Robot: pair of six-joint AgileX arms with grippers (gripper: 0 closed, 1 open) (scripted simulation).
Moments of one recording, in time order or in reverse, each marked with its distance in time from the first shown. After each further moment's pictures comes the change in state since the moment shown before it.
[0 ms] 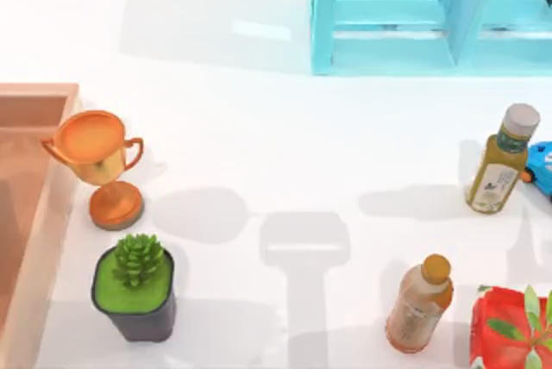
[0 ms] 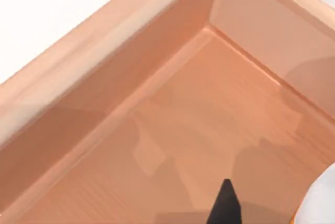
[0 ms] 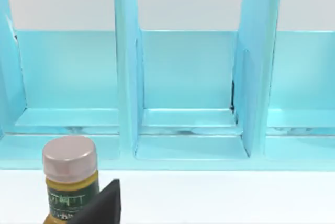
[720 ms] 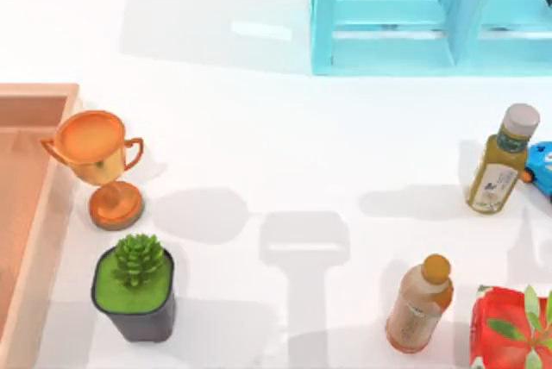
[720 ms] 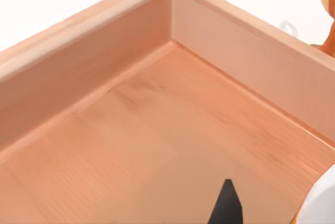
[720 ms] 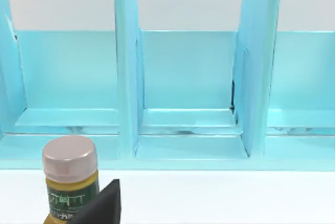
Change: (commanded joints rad) left arm 0.369 -0.065 -0.146 -0.322 0.289 0.572; right arm 0.000 0.000 0.000 0.000 0.000 0.000
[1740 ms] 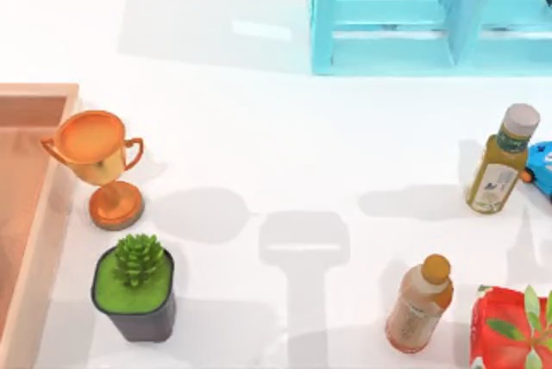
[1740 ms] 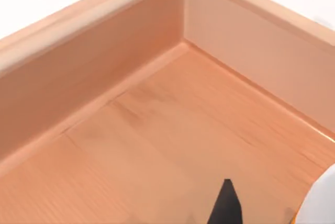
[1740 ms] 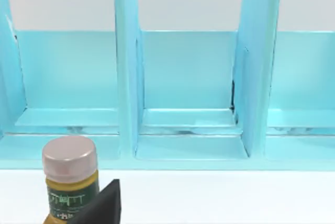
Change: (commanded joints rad) left arm -0.154 -0.001 -0.168 0.491 0.011 -0.350; right arm 0.000 0.000 0.000 0.000 0.000 0.000
